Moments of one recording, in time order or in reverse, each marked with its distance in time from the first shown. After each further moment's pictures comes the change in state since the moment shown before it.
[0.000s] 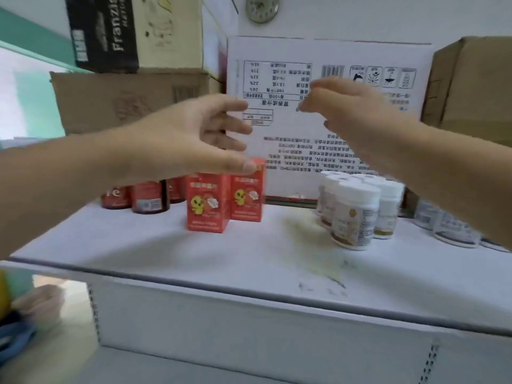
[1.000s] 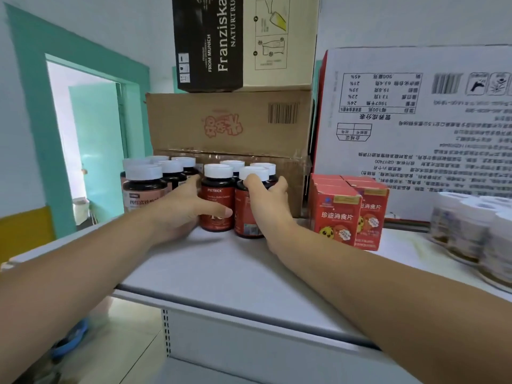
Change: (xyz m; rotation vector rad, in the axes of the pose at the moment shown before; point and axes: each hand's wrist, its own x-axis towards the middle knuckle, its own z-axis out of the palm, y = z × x) left_hand -0.038 -0.195 -0.086 -0.664 0.207 -0.319; right_hand 0.043 -0.039 0.285 0.528 -0.026 0.432
